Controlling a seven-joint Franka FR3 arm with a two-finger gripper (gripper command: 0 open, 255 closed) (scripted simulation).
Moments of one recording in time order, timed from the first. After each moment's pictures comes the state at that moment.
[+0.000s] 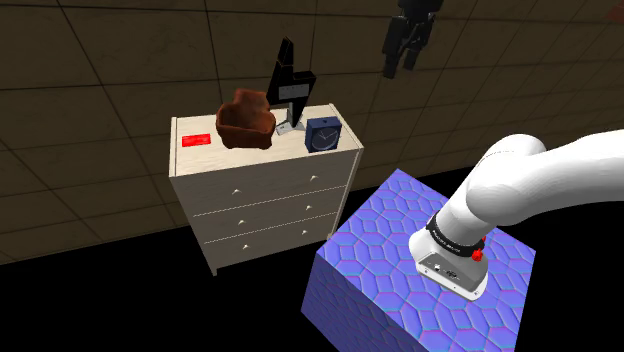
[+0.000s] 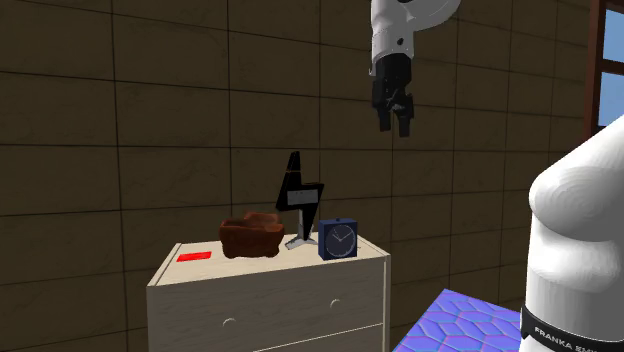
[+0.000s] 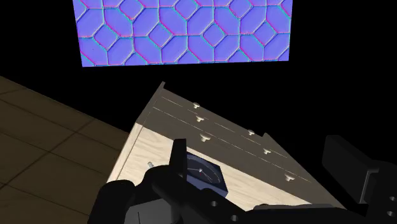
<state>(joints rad) -0.02 -0.77 0.04 -2.29 0.09 1.44 0.02</state>
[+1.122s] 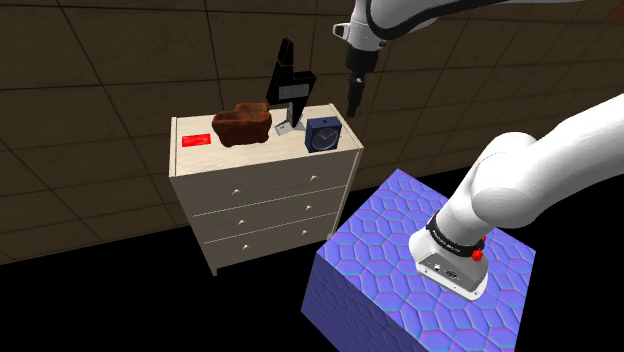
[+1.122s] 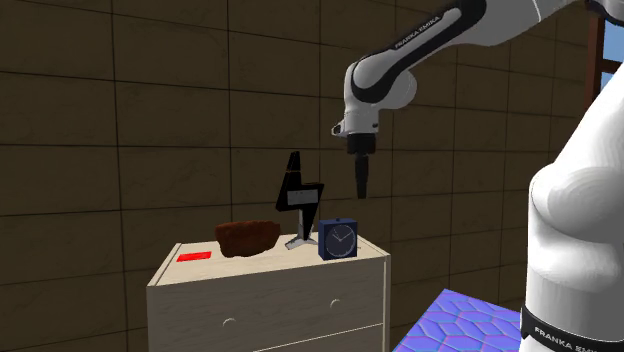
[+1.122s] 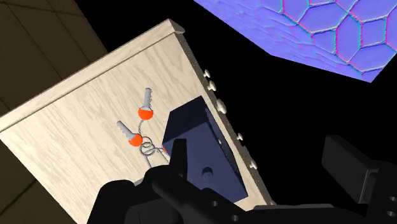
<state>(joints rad) 0.10 -0.46 -0.13 -2.48 -0.05 1.99 -0.59</state>
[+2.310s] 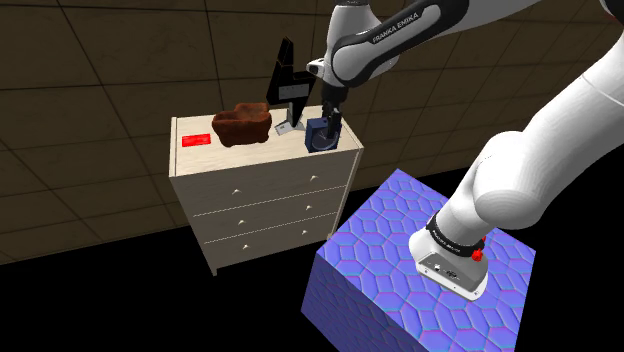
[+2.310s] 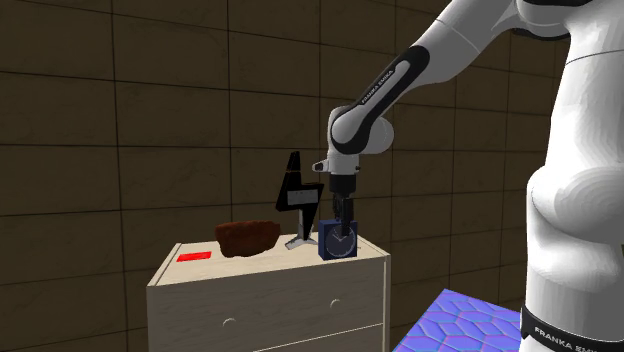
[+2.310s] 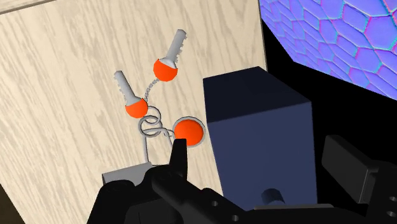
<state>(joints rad) 0.16 -0.16 -0.18 -2.49 -0.03 2.35 -0.86</state>
